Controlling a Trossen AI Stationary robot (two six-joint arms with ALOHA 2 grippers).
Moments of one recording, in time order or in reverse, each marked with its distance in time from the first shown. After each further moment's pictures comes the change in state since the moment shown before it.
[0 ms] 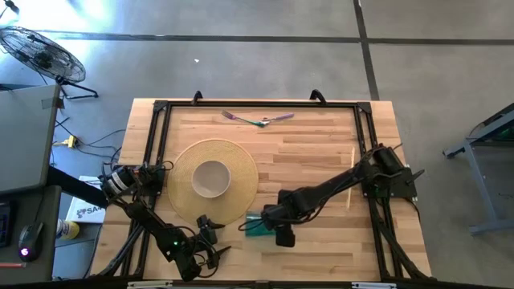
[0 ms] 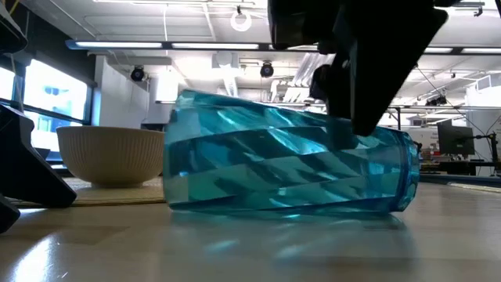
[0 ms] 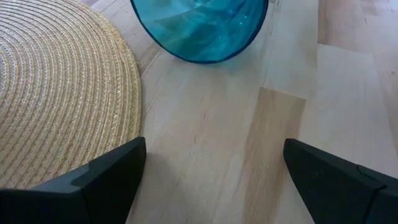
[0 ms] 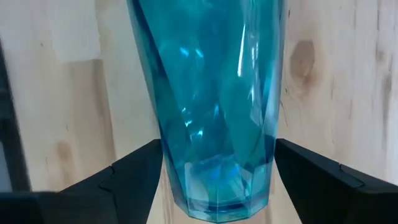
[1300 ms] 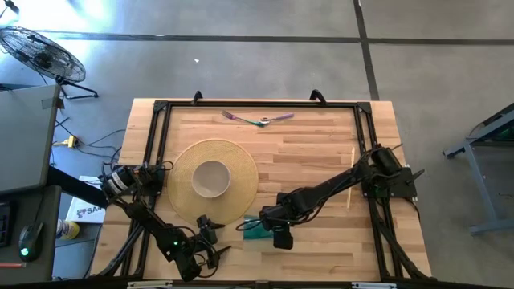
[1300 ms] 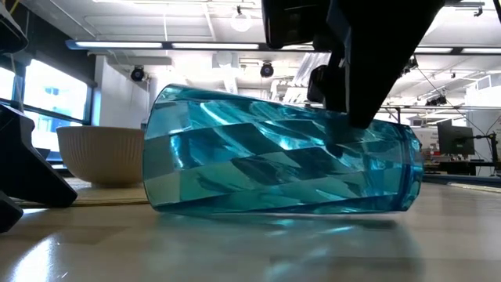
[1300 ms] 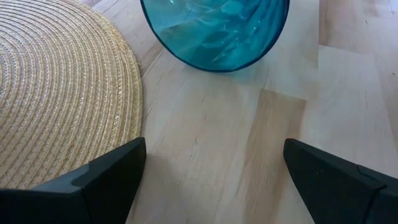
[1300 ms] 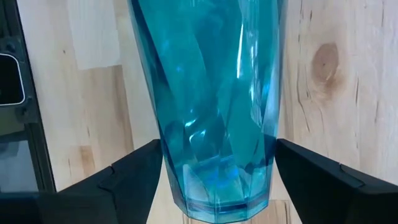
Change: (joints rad) left arm 0.001 0.000 0.000 0.002 -0.007 -0.001; right arm -0.005 0.006 0.024 0.013 -0.045 0.024
